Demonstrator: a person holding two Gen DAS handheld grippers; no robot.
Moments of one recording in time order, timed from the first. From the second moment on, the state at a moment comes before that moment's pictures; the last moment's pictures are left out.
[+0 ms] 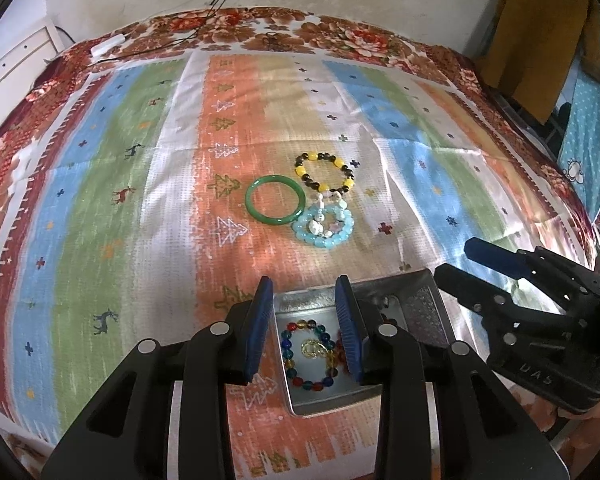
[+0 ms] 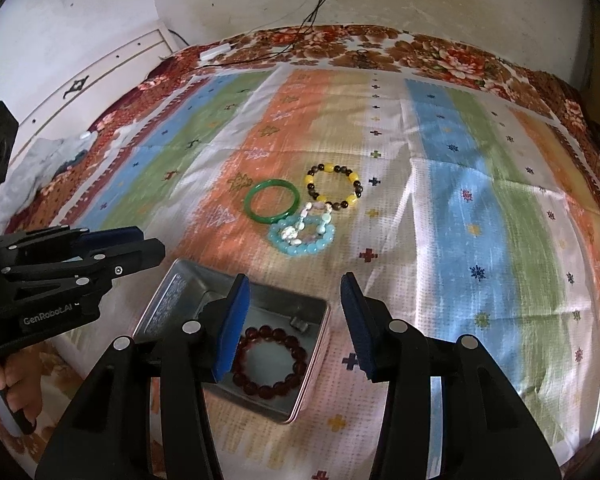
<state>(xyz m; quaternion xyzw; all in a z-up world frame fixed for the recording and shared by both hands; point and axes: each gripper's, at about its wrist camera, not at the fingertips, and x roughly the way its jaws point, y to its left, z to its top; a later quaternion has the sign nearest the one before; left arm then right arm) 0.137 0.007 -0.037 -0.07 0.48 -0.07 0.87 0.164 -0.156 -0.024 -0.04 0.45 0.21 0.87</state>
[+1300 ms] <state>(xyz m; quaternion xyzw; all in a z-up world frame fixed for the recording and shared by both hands) 0.239 0.019 -0.069 -0.03 0.50 -0.01 0.87 0.263 -0.142 -0.055 -0.04 0.49 0.18 0.85</state>
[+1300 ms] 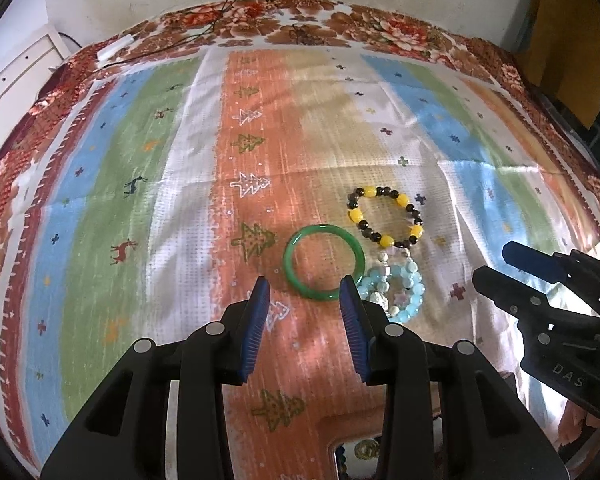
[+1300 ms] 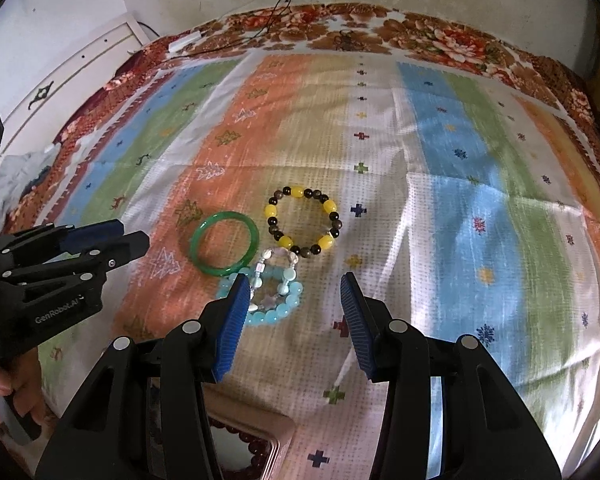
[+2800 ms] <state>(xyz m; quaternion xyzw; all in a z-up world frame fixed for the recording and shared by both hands) 0.291 0.020 -0.122 0.00 0.55 -0.02 0.84 0.324 -0.124 -0.114 -0.07 0.56 0.19 0.81</state>
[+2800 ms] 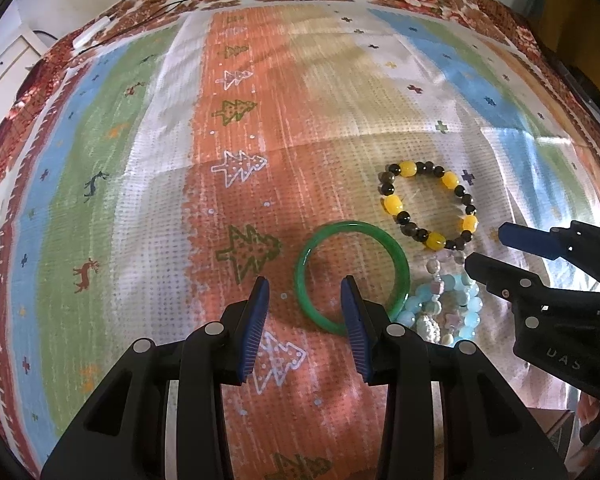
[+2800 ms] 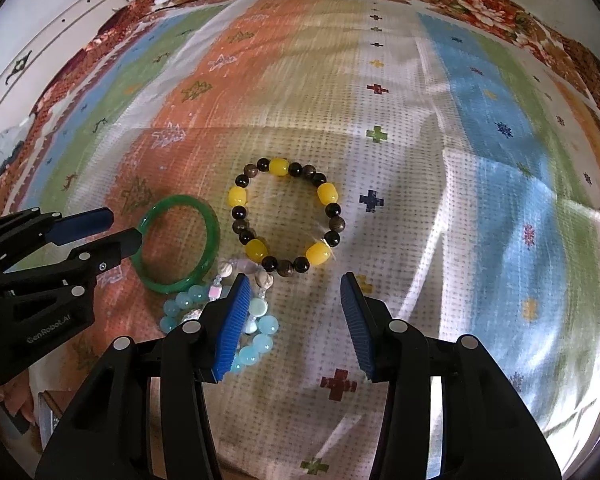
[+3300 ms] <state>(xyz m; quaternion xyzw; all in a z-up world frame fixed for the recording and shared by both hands) 0.296 0.023 -0.143 0.01 0.57 -0.02 0.82 0.328 -0.120 -0.127 -0.08 0.57 0.18 0.80</state>
